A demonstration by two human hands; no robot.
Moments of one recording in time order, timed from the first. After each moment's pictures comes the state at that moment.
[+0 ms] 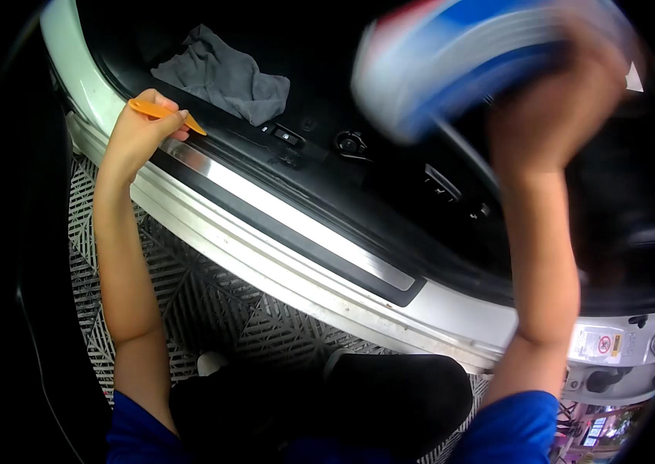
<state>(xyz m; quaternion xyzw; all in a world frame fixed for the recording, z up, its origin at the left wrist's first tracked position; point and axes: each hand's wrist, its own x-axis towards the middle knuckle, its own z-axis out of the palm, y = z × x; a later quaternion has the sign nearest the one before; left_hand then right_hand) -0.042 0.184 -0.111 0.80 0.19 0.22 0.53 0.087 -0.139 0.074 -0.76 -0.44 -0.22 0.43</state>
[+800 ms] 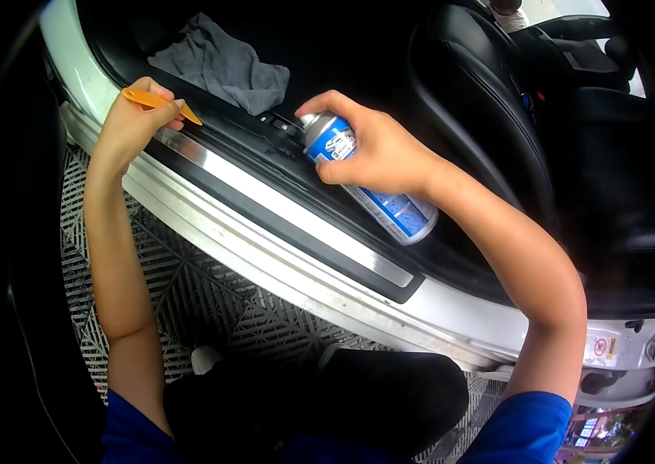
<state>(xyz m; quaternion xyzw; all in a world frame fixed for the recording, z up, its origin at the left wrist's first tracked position) -0.045 0.191 -0.111 0.80 0.20 0.21 0.52 0.086 -0.088 -0.038 -0.84 -0.46 0.21 0.21</state>
